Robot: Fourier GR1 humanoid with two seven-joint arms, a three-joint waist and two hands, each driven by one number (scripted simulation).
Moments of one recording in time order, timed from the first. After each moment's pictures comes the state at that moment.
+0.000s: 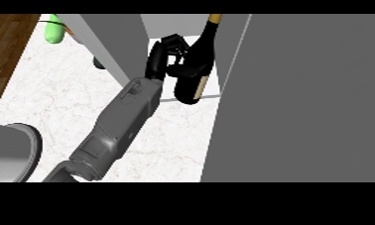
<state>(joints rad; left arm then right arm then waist) -0.96 0.00 -0.23 -0.38 0.37 0.31 -0.45 0.17 -0.57 0.68 -2.50 0.03 -0.59 0.16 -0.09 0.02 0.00</state>
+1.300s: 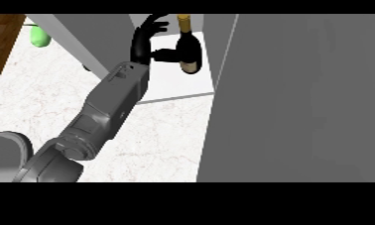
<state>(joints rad) -1.14 0.06 -0.15 -0.10 0.38 0.43 -0.55 0.25 -0.59 0.71 -2.49 0.00 -0.53 0.02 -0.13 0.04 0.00</state>
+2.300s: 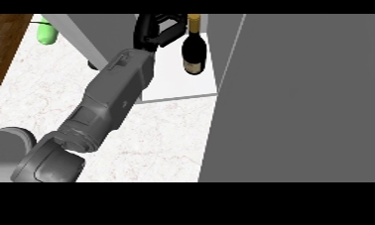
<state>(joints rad) -1.21 0.06 -0.06 -0.14 0.44 0.21 -0.62 0.29 -0.60 0.71 -2.49 -0.01 -0.52 -0.02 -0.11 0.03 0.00</state>
